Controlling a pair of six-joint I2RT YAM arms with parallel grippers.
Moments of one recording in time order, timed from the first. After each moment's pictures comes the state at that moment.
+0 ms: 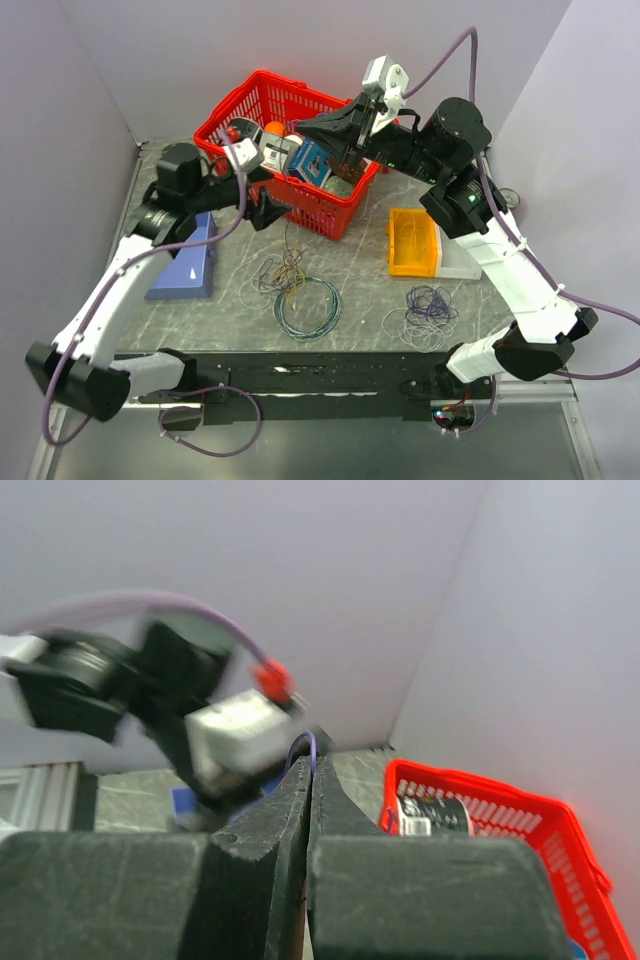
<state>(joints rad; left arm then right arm) -0.35 1.16 1.29 -0.34 0.71 0.20 0.71 1.41 1.88 -0.19 -0.53 -0.10</state>
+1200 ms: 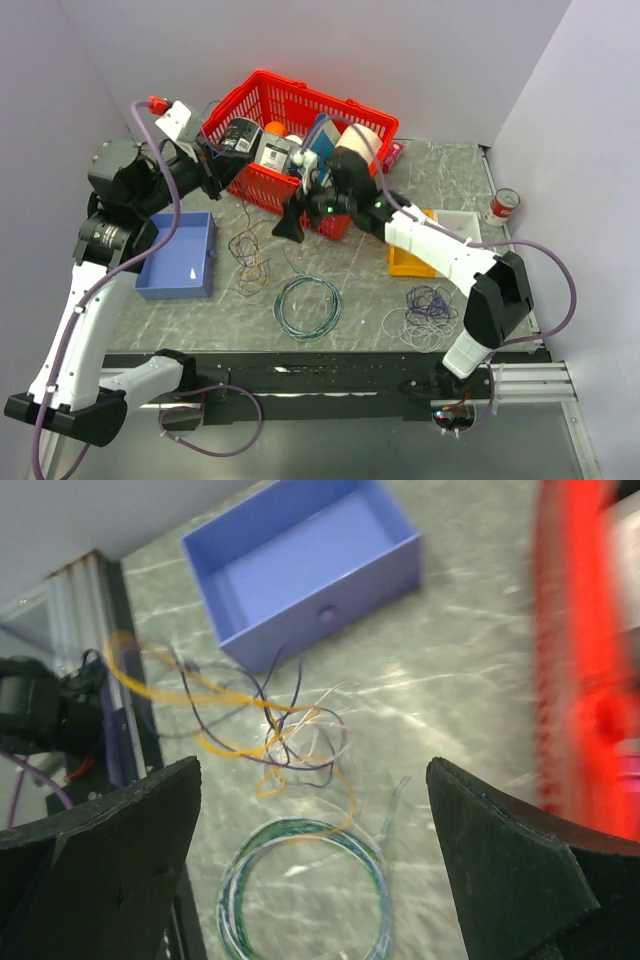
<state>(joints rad) -0.28 1.07 1.46 -0.34 0.58 -0.11 0.69 1.64 1.47 -0.24 -0.56 0.03</state>
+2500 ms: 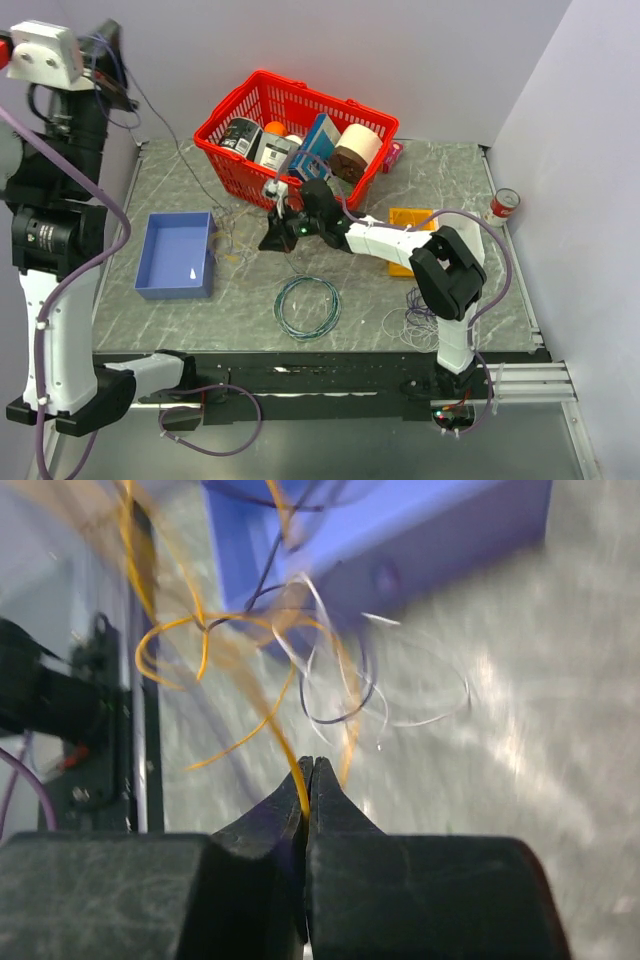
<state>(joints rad) -0.22 1.20 1.99 -0.20 0.02 0.15 0.75 1.92 1.36 0.14 -0.70 0.12</state>
